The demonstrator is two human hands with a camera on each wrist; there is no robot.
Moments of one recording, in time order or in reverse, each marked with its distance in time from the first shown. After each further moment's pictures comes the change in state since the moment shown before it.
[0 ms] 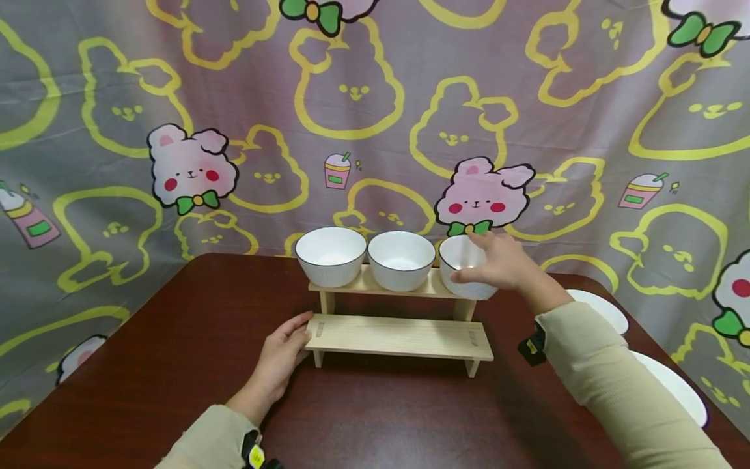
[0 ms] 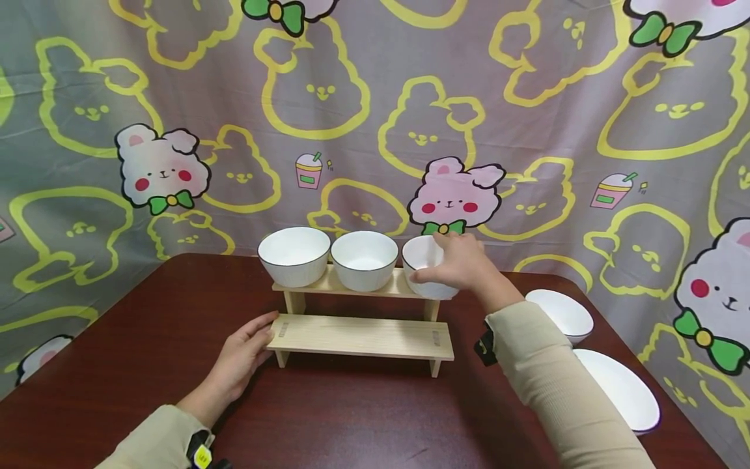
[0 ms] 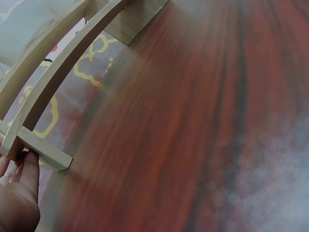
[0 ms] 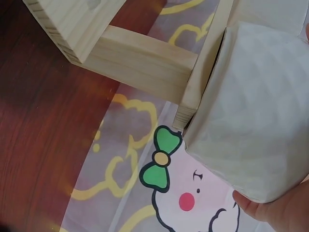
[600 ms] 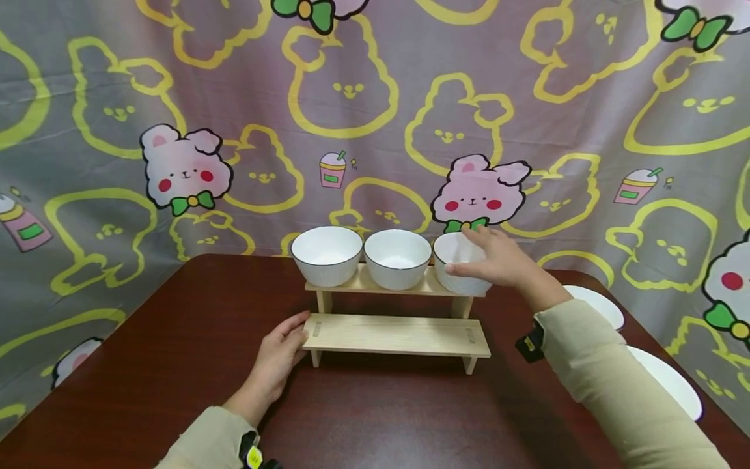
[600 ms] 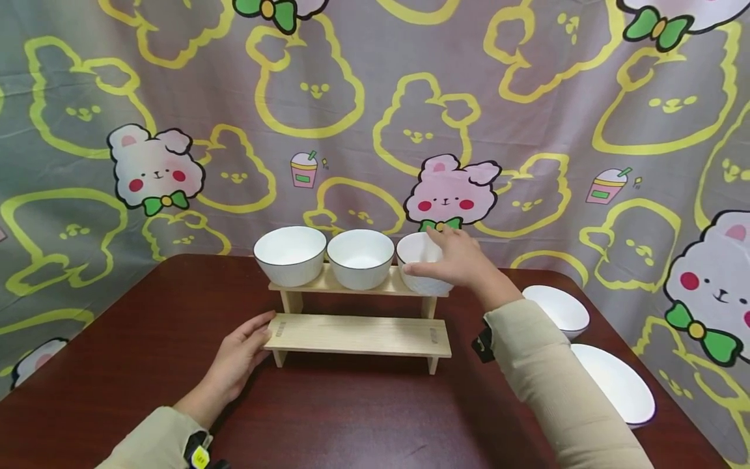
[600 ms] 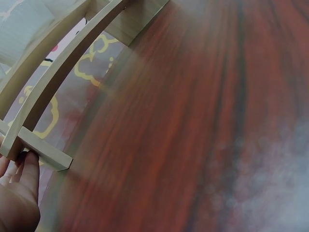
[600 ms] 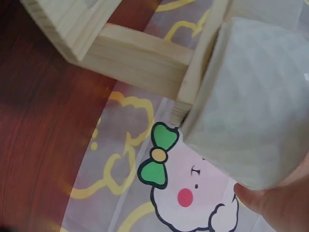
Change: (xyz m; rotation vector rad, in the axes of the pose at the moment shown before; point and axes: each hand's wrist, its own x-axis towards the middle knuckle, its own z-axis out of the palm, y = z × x) left_hand 0.000 -0.001 0.001 0.008 -0.003 -0.013; right_hand -0.007 0.000 -0.004 0.080 -0.026 -0.012
